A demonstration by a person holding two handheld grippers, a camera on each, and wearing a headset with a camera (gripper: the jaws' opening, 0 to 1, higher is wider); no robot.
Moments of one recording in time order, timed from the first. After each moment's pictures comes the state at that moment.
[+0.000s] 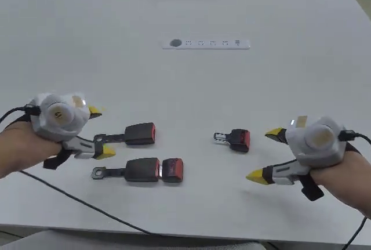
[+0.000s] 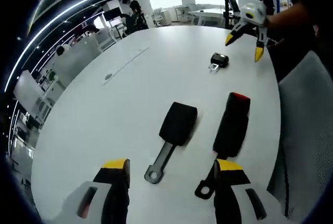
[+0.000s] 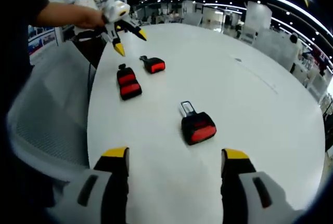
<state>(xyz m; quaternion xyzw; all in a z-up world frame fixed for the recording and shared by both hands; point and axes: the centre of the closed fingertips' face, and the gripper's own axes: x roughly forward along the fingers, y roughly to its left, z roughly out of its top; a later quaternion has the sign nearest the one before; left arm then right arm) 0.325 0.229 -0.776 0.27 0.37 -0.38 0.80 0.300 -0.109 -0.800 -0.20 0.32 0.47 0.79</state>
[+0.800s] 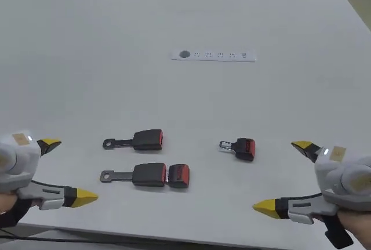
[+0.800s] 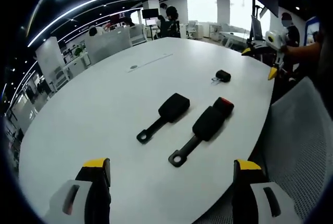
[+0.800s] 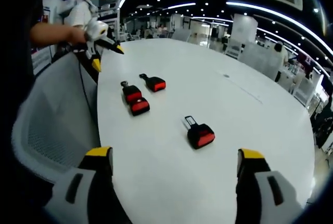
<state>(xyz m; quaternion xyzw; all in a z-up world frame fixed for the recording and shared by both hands) 0.259 0.260 -0.751 0.17 0.36 -0.31 0.86 0.273 -0.106 -0.759 -0.19 0.27 0.44 0.84</state>
